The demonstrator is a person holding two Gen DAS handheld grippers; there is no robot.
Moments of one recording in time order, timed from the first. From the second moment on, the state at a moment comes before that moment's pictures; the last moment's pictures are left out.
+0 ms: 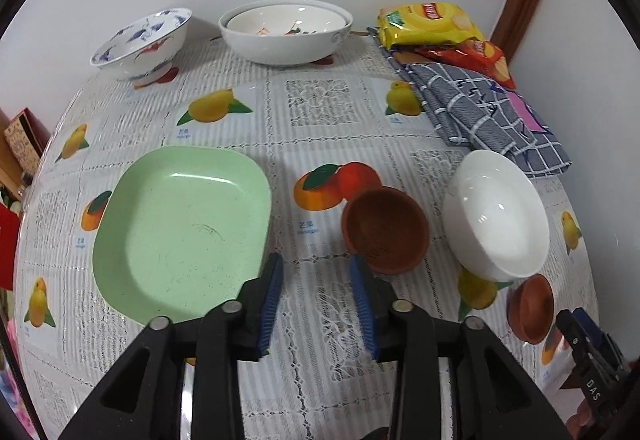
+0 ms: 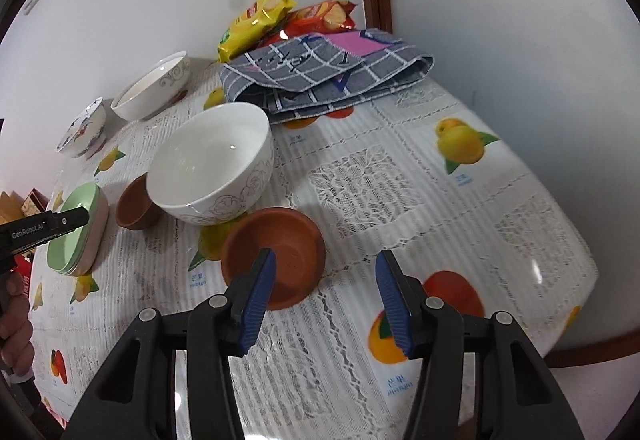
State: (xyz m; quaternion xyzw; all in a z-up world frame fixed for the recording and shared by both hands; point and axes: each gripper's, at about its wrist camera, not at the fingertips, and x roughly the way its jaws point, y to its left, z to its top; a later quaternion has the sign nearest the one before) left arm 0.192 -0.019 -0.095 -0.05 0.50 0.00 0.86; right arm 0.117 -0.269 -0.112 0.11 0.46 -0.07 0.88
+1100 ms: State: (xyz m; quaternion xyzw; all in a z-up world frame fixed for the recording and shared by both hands) left arm 0.243 -0.036 -0.148 -0.06 0.54 0.00 0.84; right arm 0.148 -0.270 -0.151 0.11 0.48 -0.07 0.86
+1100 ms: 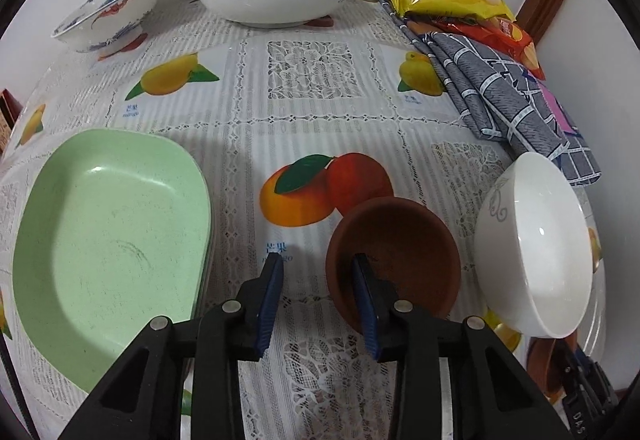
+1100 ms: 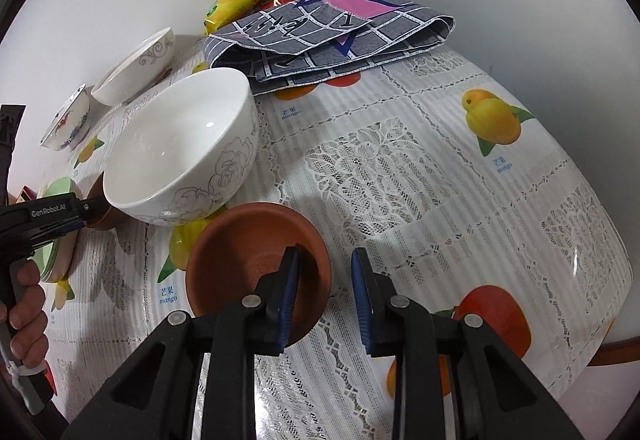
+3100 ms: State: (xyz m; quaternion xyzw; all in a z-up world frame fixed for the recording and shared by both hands) left arm 0.203 -0.031 -0.054 -0.07 0.47 -0.07 0.87; right arm 0.129 -0.261 -0.062 0.14 0.40 -0.09 0.90
